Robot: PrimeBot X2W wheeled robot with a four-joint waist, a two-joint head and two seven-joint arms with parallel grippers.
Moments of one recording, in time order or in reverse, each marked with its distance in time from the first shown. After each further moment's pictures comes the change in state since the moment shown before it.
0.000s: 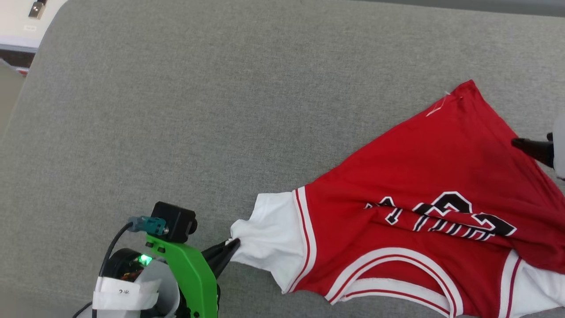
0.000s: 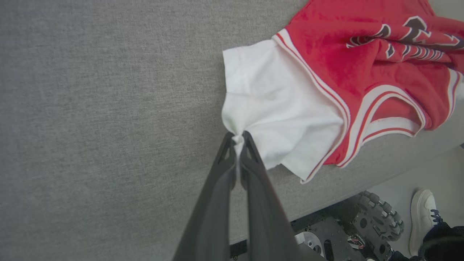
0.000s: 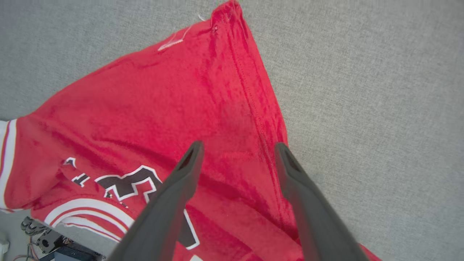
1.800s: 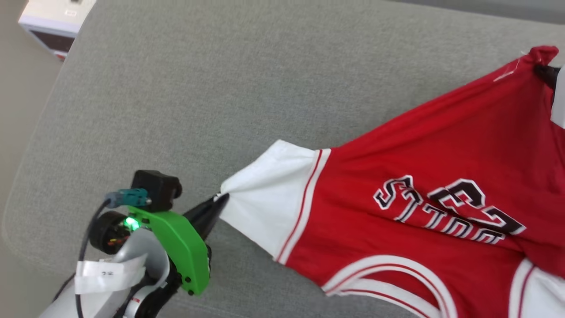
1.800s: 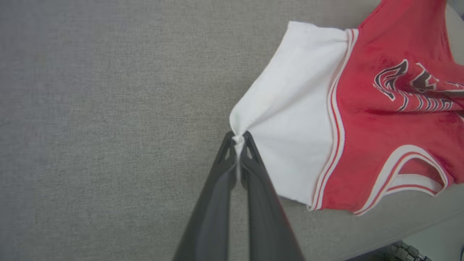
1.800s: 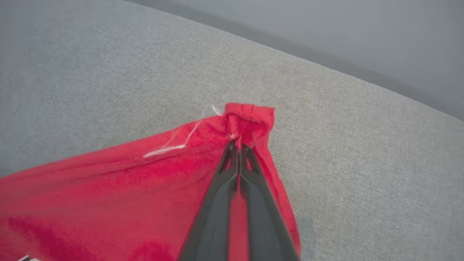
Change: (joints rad) left arm -0.095 -0.020 0.039 0.035 0.053 -0.002 -0.081; right arm -0.227 -0.078 0.186 0.347 0.003 0.000 -0.501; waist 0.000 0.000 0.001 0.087
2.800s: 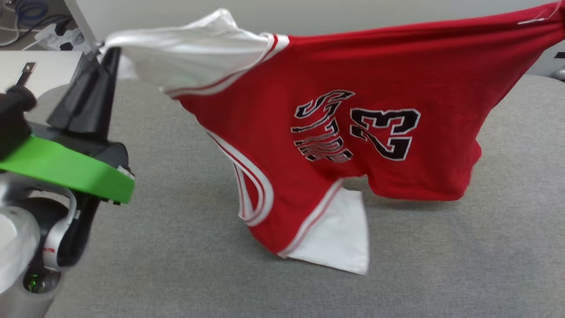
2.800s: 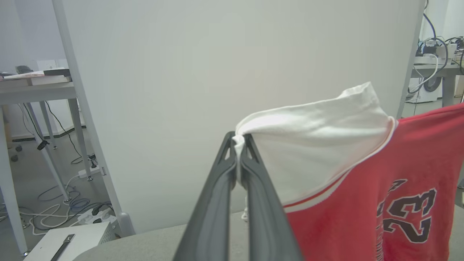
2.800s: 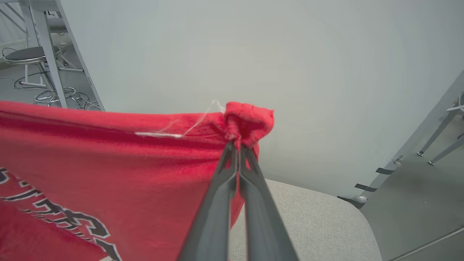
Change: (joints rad) left arm -0.151 0.081 0.275 -0.152 0.118 0.100 -0.250; right arm 0.158 -0.030 -0.132 -0.351 0.094 0.001 -0.233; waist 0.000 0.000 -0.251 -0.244
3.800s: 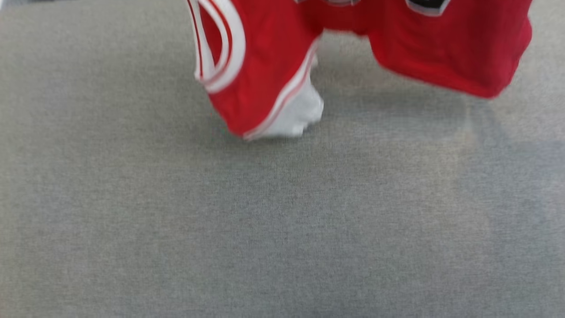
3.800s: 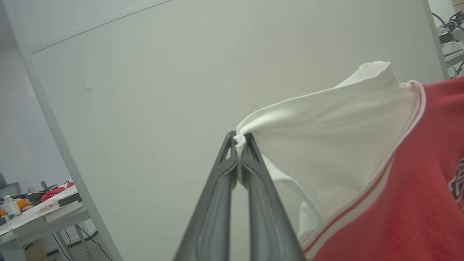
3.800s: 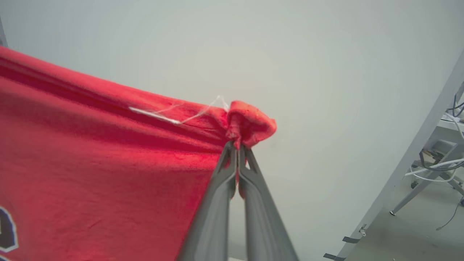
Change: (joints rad) left arm -0.707 0.117 0.030 0.172 0.082 -0.219 0.067; right arm -0.402 -0.029 -0.032 0.025 -0.093 0.001 -0.136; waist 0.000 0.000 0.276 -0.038
